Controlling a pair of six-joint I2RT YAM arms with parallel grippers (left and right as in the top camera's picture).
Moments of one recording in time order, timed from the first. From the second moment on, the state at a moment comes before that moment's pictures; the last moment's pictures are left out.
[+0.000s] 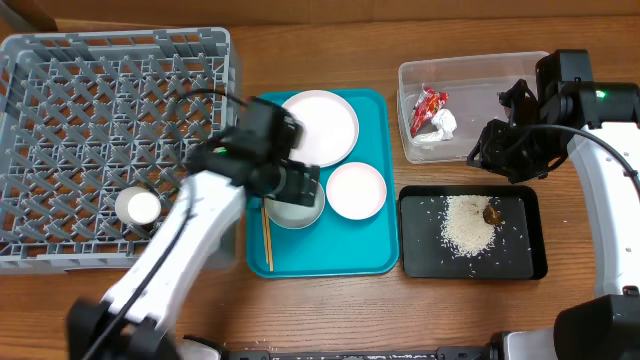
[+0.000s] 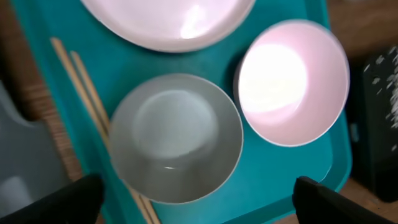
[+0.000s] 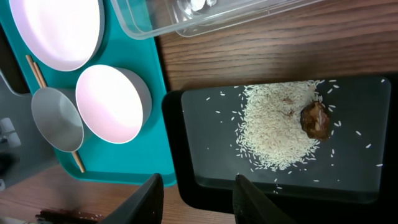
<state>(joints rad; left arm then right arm) -0.38 1.53 1.24 -0.93 0.13 -0.17 -0.04 1.61 1.57 -1.39 -0.33 0.15</state>
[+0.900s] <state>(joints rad) -0.52 1.82 1.39 -1.06 0.07 -0.16 -0.04 1.61 1.57 -1.40 -0.33 0.15</state>
